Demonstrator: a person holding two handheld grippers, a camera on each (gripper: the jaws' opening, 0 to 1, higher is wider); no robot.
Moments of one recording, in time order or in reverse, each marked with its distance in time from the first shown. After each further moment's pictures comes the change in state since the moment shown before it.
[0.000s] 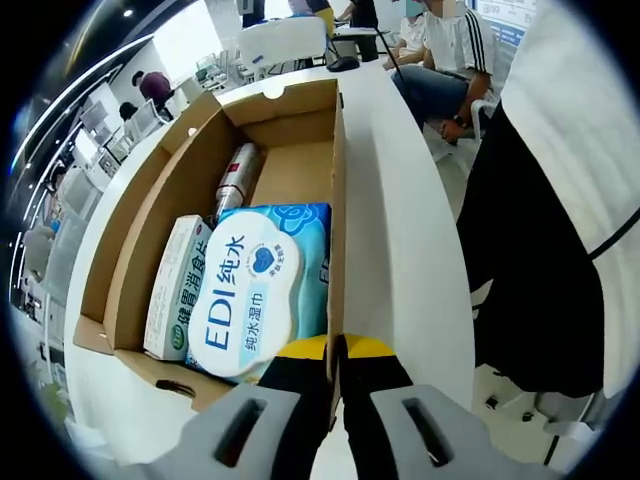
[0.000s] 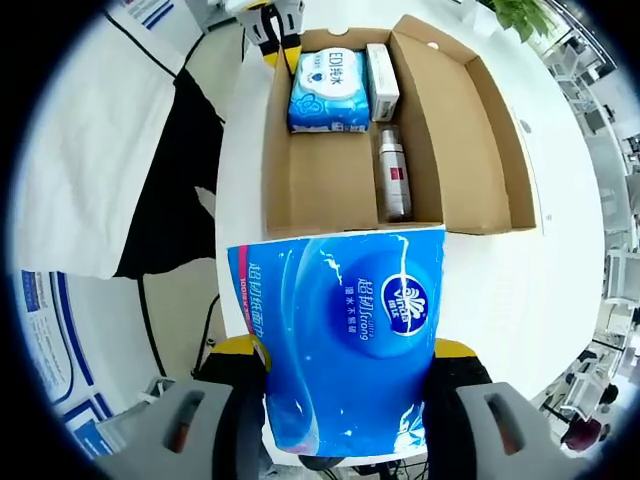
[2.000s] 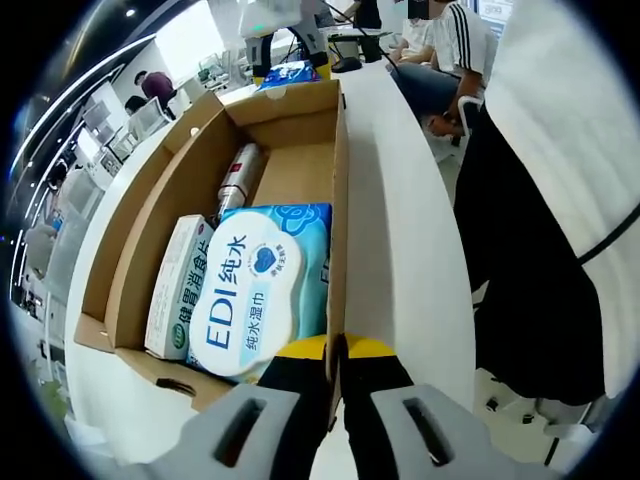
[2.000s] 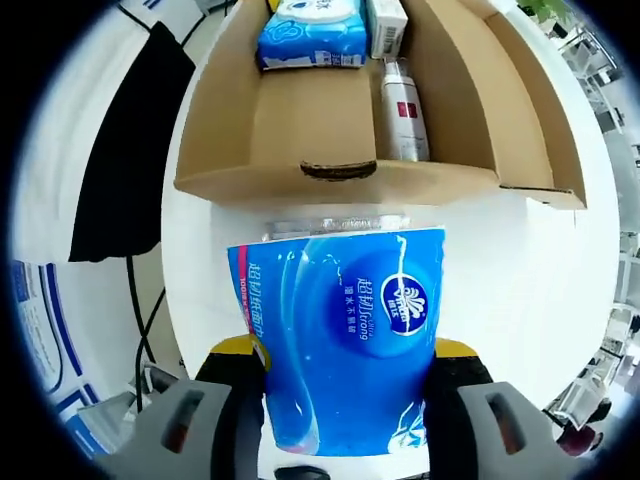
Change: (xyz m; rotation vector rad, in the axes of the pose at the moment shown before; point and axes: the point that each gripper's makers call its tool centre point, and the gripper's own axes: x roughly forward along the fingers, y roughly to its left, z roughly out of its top) left arm -0.001 0.000 -0.001 -0.007 -0.003 0.009; right arm 0.088 -0.018 -0.020 -0.027 0.057 0.002
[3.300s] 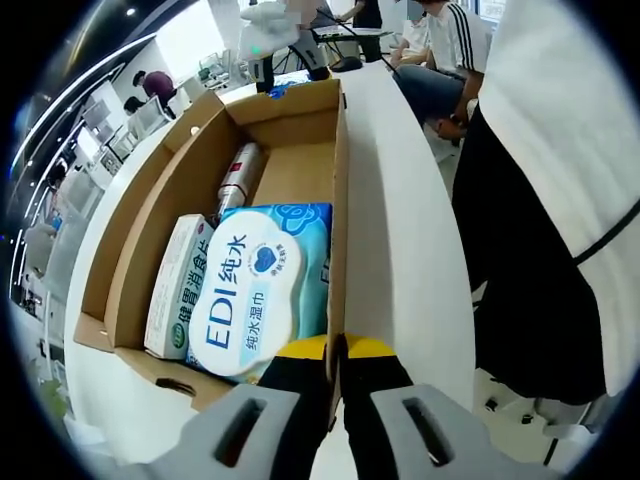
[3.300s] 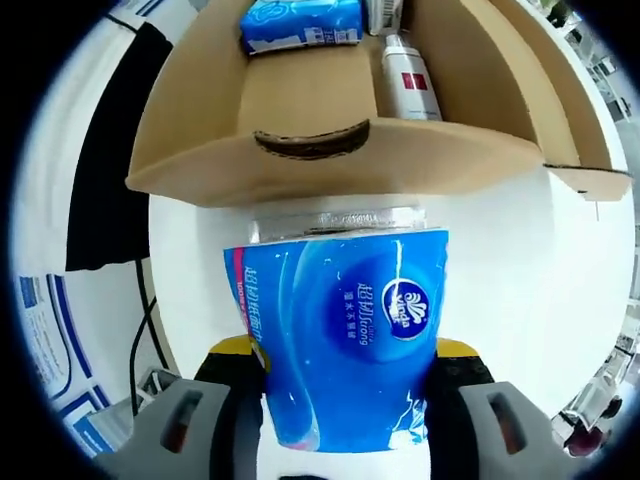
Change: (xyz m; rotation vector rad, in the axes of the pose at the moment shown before) left arm 0.001 0.001 -0.002 -0.004 0.002 -0.001; right arm 0.029 0.000 0.001 0.040 0.023 0.064
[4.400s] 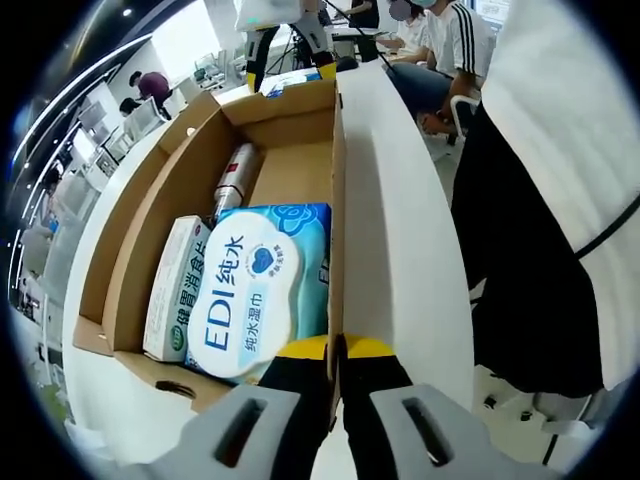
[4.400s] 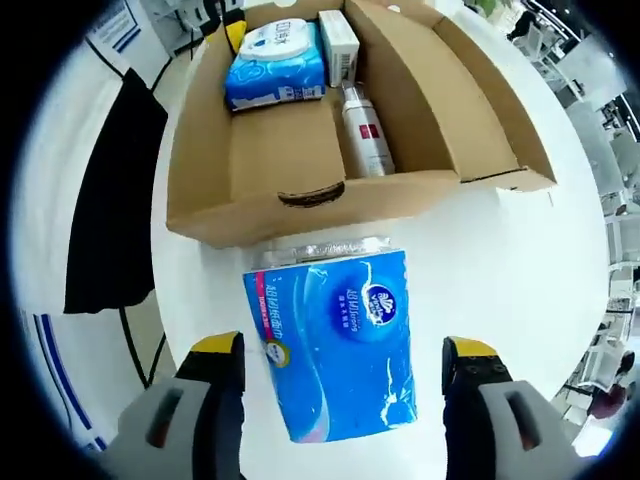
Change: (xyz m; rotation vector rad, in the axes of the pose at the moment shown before) left arm -0.001 -0.002 0.003 0.010 0.003 -0.022; right arm -0.038 0.003 0.009 0.160 -0.176 -0.128
